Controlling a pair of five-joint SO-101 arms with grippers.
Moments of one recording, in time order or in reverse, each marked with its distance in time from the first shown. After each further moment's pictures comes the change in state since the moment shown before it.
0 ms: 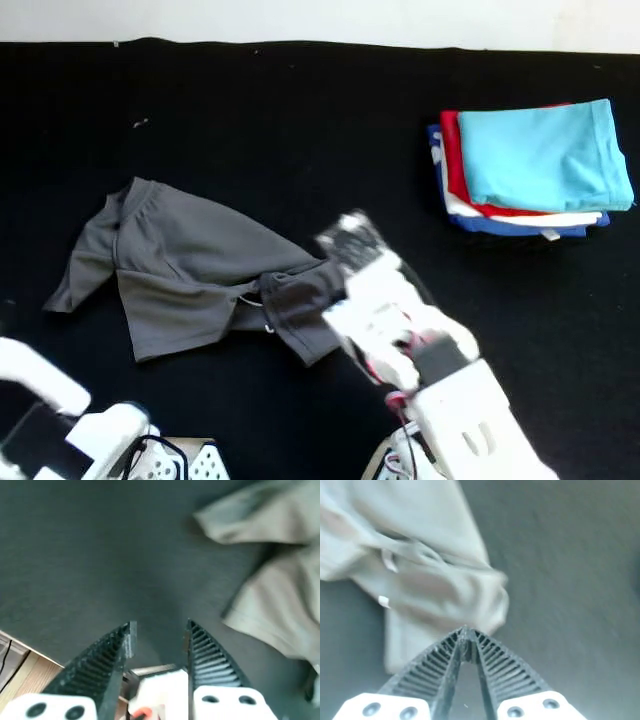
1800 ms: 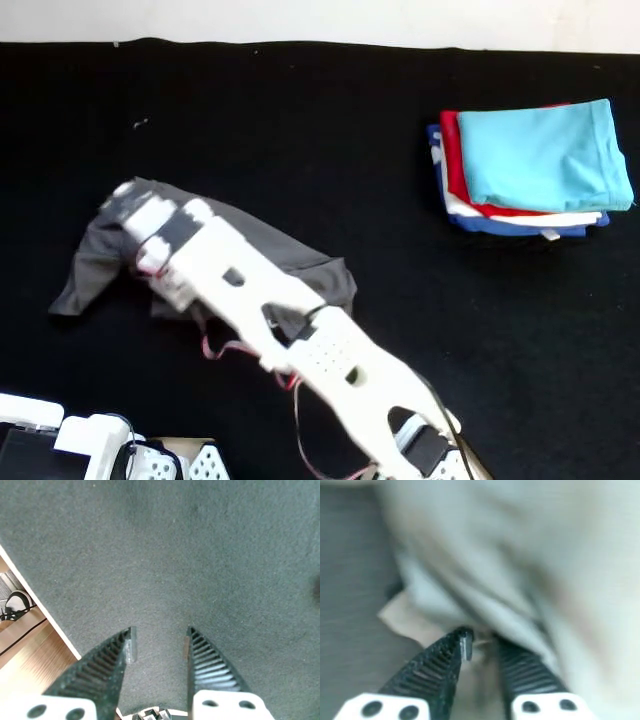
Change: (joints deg) left arm -21.5 0.0 12.5 -16.6 -3.8; right arm -19.8 120.9 -123.9 34.8 -9.3
